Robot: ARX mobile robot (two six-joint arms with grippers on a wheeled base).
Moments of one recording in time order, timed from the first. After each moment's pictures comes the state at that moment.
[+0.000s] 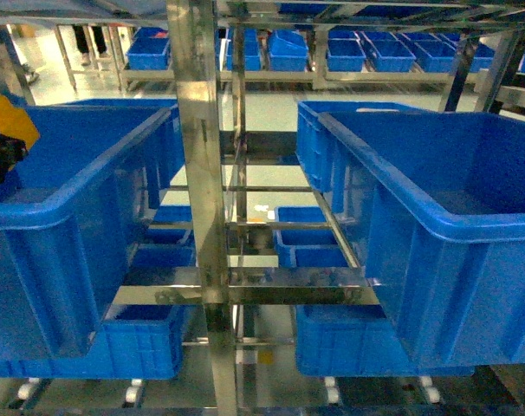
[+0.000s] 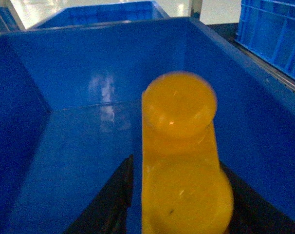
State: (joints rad) left arm 0.17 1.85 0.87 0.65 0.18 0.13; right arm -0.08 1.00 0.42 0.49 -0.40 -0.02
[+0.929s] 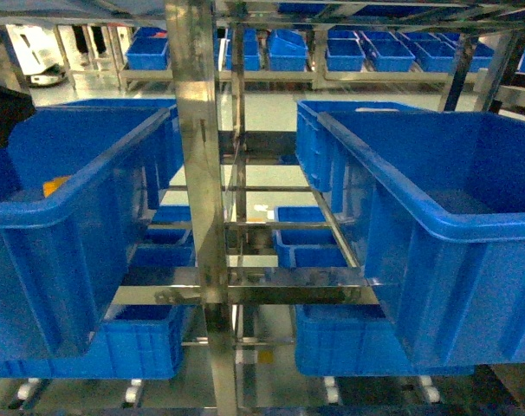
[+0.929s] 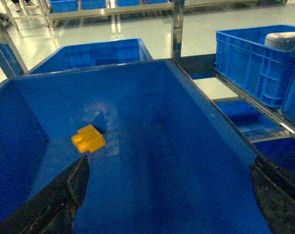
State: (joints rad) left arm 0.14 1.63 0.77 0.65 0.20 0.12; right arm -0.08 1.00 0.42 0.49 -0.40 -0.02
